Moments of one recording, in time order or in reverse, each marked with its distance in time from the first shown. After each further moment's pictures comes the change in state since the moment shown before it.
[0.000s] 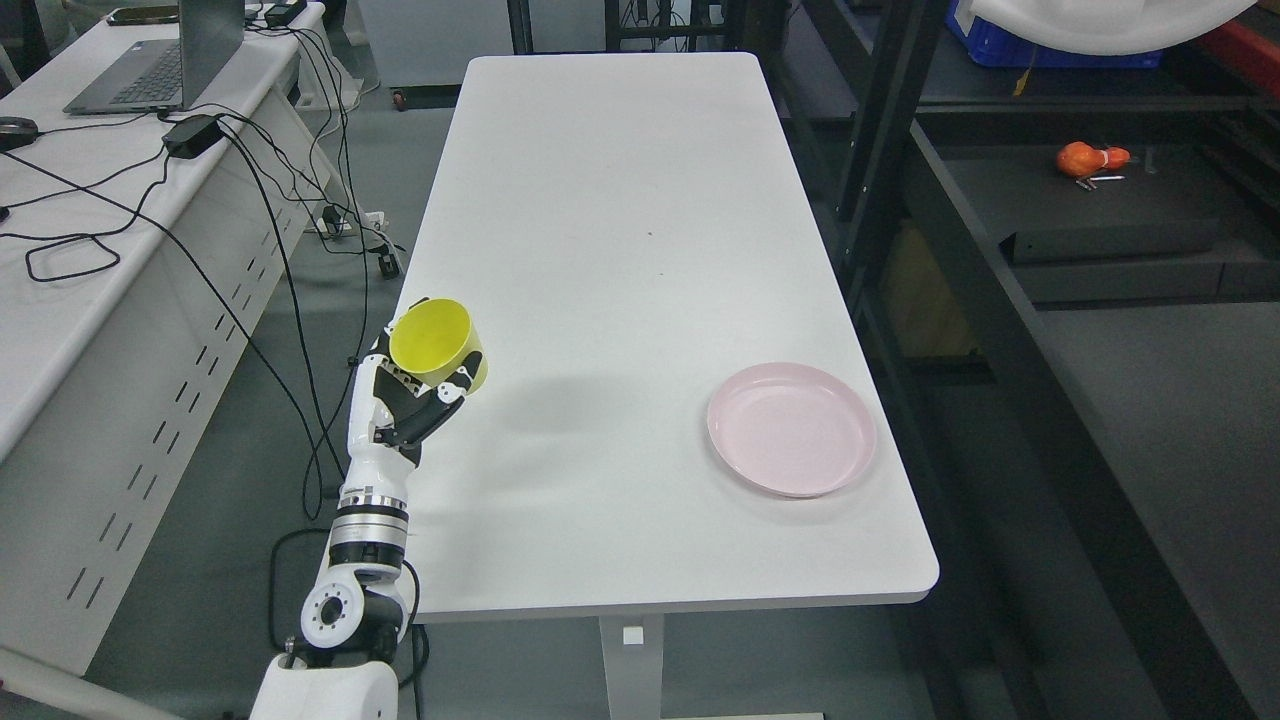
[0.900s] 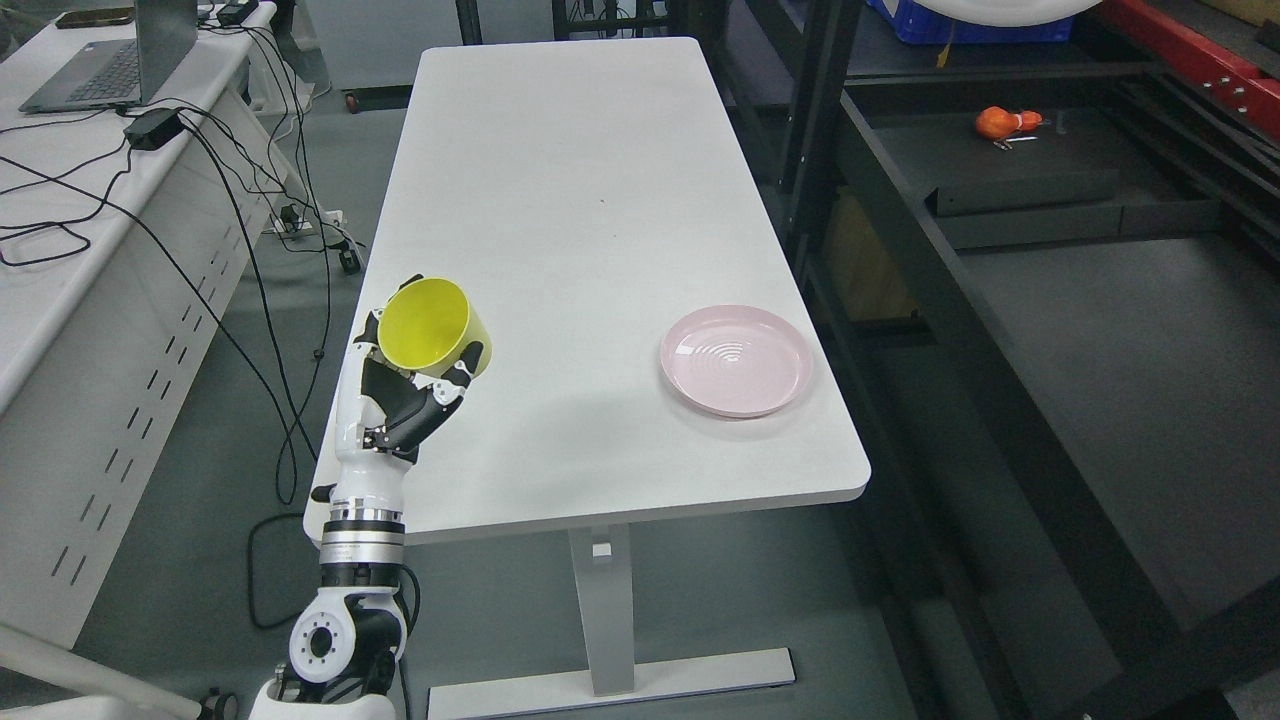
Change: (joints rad) left arm 0.084 -0.002 -0.031 -0.195 0.007 -0.041 -0.001; right arm 0.000 0.000 0.000 0.000 0.000 0.000 0.000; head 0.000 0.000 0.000
